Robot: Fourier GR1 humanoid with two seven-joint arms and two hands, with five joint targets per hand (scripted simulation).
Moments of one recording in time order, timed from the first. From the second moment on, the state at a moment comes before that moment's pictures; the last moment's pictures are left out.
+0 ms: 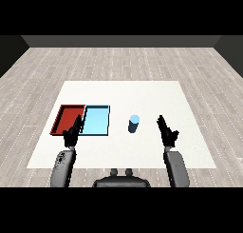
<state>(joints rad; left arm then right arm) 0.00 0.12 0.02 -1.55 -0.01 -0.01 0.00 0.01 -0.07 0.01 -1.57 -0.01 0.00 0.00</state>
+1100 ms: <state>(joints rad) 0.02 0.05 0.02 -1.64 0.03 -0.06 -0.30 0.07 -0.18 -0.18 -1.57 -0.31 0.37 -0.22</state>
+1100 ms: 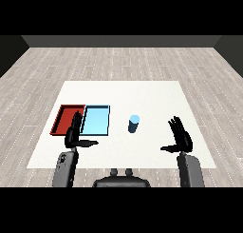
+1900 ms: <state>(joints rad) 0.02 0.04 0.04 -1.64 0.05 -0.06 -0.33 -0.14 -0.10 -0.16 -1.35 -0.30 0.27 -0.16</state>
